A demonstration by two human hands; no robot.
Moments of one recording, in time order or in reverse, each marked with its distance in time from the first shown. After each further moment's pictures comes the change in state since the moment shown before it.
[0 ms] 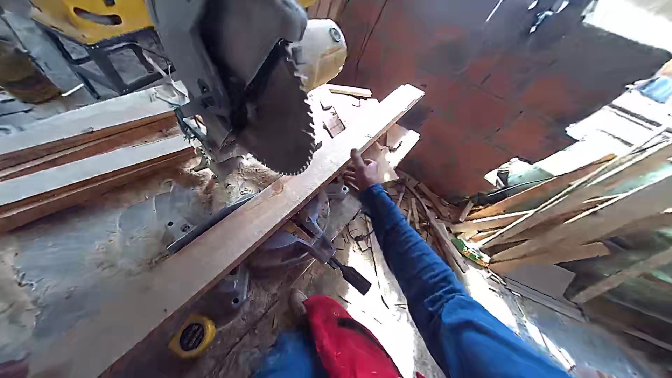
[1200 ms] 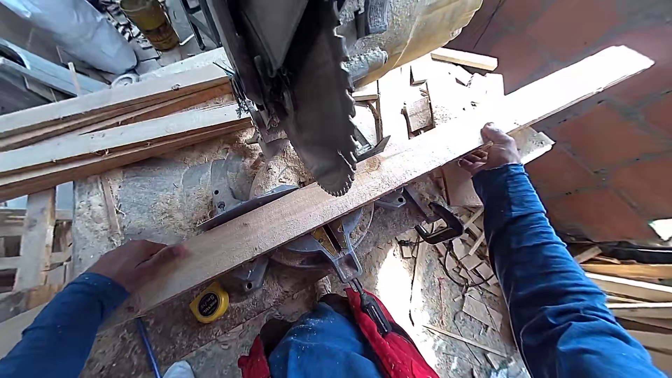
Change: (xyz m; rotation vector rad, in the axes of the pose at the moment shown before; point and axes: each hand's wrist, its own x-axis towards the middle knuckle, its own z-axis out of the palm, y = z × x) left_hand 0.068 0.024 0.008 0.263 0.109 0.416; right_hand 0.176 -0.037 -0.059 0.165 0.024 0.248
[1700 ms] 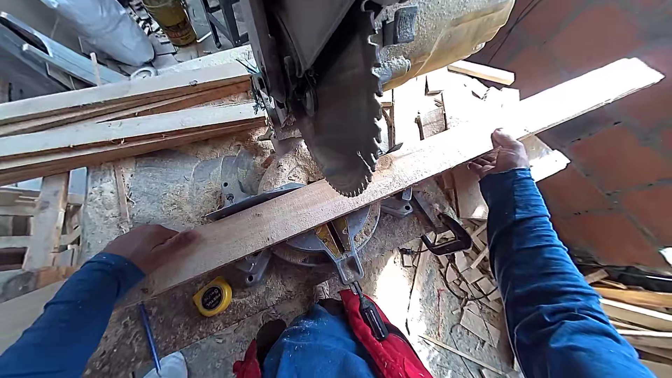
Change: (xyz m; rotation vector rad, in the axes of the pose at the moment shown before) left_hand 0.007 0.022 -0.013 -0.043 -0.010 -0.049; right_hand 0.024 -0.004 0.019 -0.016 -0.010 -0.045
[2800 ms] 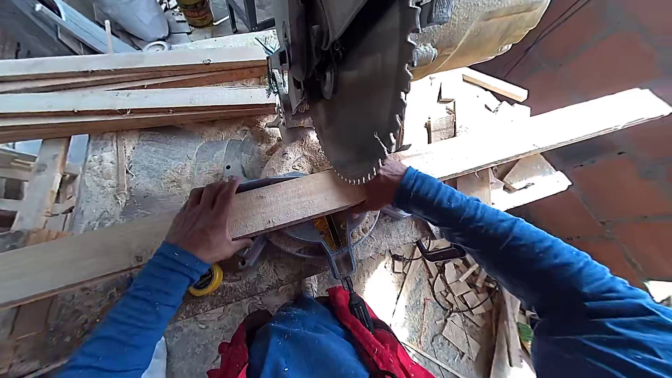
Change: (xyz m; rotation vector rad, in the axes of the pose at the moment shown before) left_hand -0.008 0.139 0.037 0.143 0.562 0.143; right_hand -0.225 0.028 0.134 -1.658 -1.270 -1.331
